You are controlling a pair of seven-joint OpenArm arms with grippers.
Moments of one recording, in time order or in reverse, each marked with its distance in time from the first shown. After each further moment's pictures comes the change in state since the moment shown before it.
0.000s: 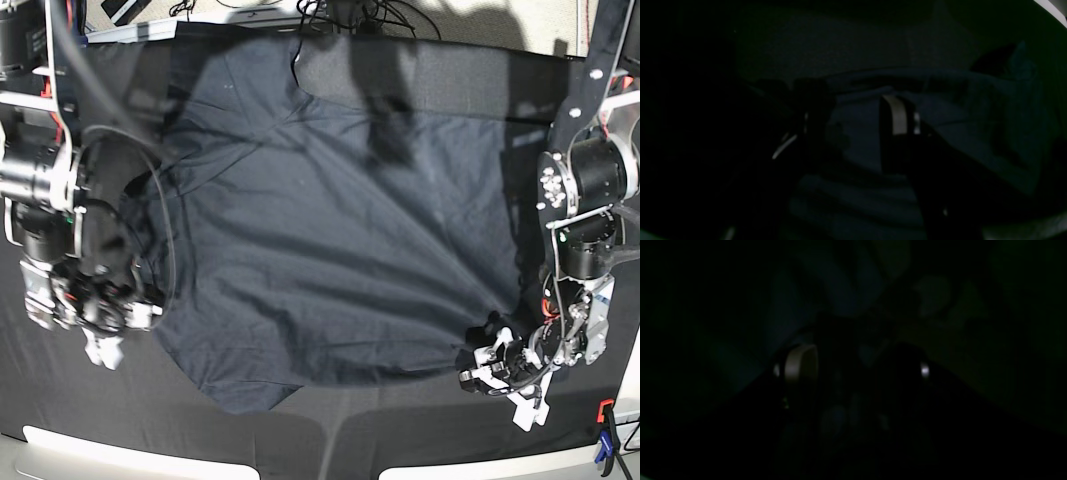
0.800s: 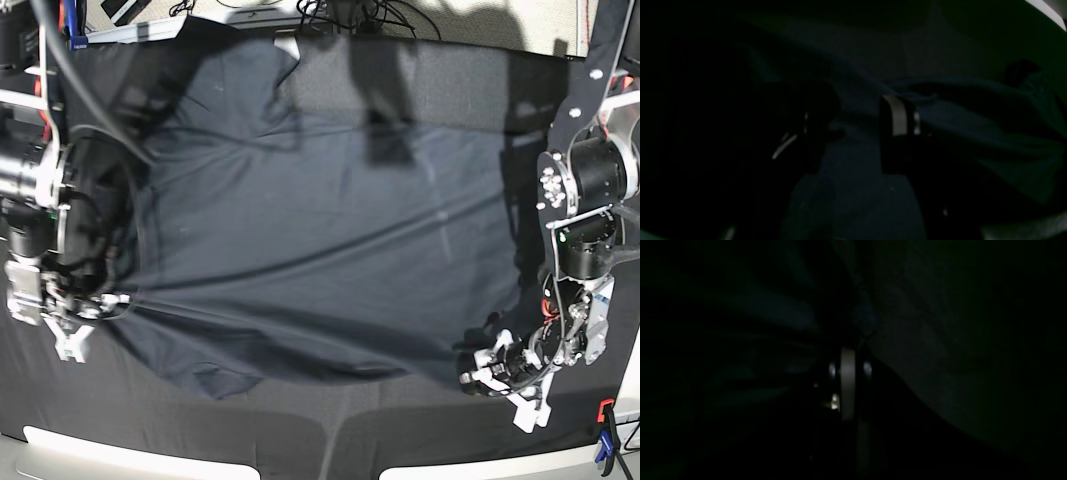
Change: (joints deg) left arm 0.0 0.0 0.0 0.0 0.0 -0.3 -1.3; right arm -0.1 4.6 0.0 0.0 -15.5 -7.7 9.0
